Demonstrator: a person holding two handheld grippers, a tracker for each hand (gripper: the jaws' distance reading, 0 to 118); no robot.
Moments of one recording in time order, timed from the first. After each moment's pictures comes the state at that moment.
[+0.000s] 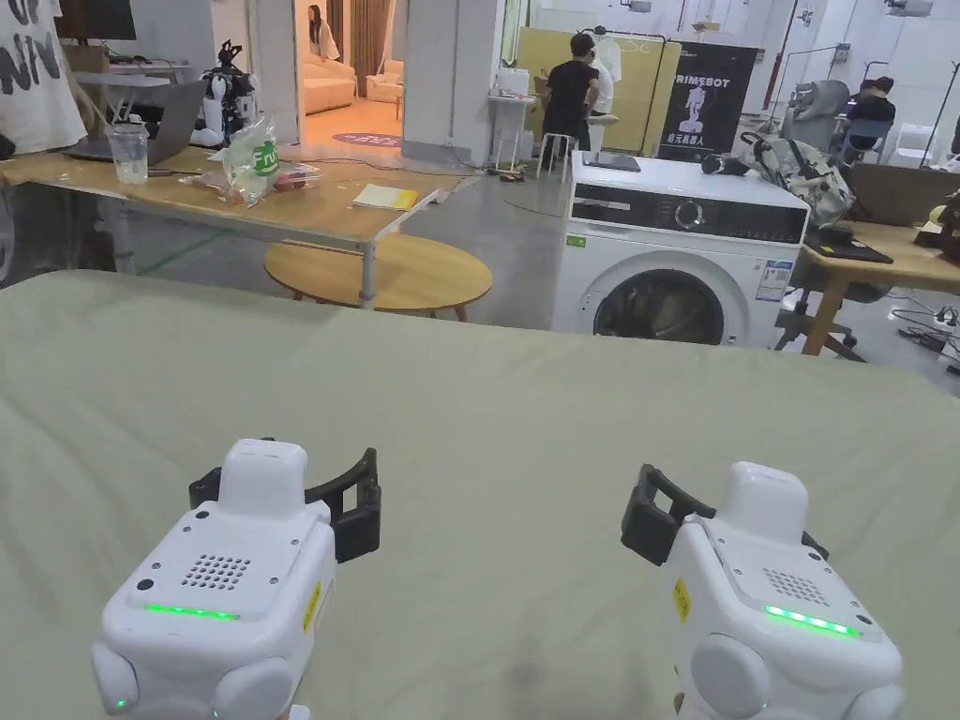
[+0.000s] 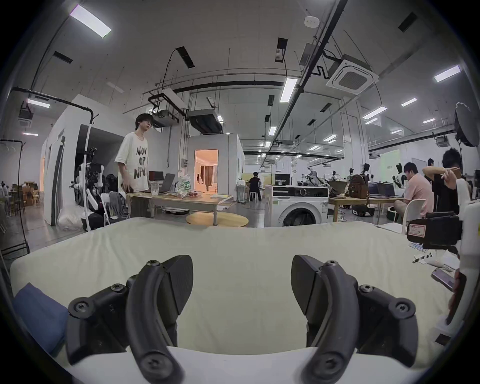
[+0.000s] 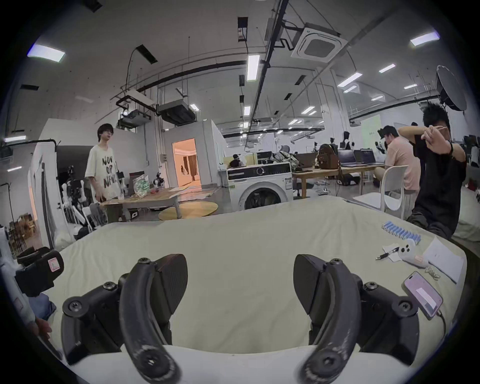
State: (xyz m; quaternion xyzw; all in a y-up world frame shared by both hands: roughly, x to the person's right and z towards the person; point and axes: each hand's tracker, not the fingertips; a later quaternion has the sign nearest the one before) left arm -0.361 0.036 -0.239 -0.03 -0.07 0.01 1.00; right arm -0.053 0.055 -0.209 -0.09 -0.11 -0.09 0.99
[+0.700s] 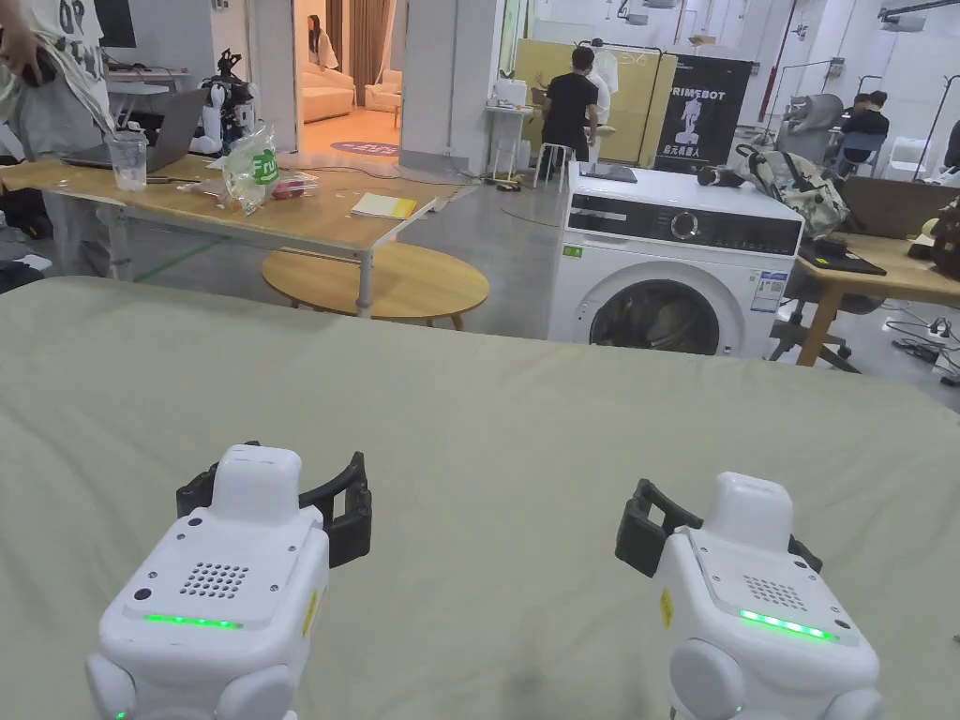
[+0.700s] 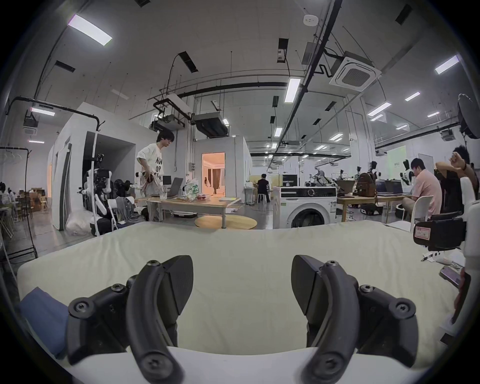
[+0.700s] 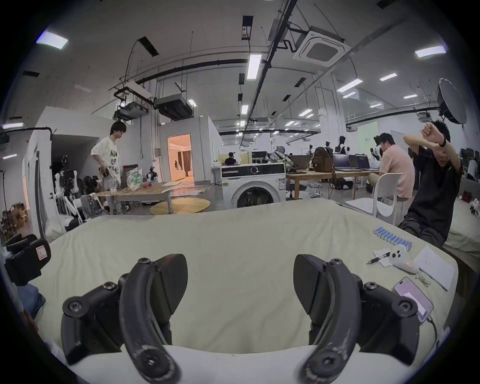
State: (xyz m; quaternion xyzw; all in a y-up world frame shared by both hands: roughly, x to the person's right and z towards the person) left arm -0.360 0.039 -0.237 -0.02 -0.04 0.00 1.00; right arm -0.058 0.054 -0.212 -0.09 -0.13 -0.06 0.98
